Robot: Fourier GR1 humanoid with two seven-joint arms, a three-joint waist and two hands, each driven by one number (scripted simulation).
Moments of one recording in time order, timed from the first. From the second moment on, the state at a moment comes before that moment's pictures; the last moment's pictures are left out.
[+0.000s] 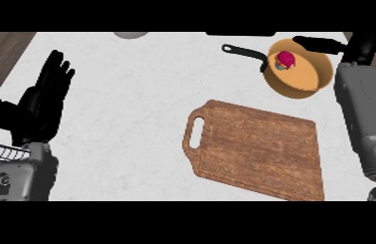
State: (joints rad) left arm -0.24 0.21 0.12 -1.63 0.08 0.12 0.24; right arm -0.95 -0.35 -0.55 -0.51 0.44 -0.47 -0.14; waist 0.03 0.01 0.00
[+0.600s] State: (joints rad) left arm -0.19 0.20 0.12 -1.67 0.07 0.12 0.25; right arm -0.77 -0.49 -0.61 -0.66 0.24 -0.22 -0.18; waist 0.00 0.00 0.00
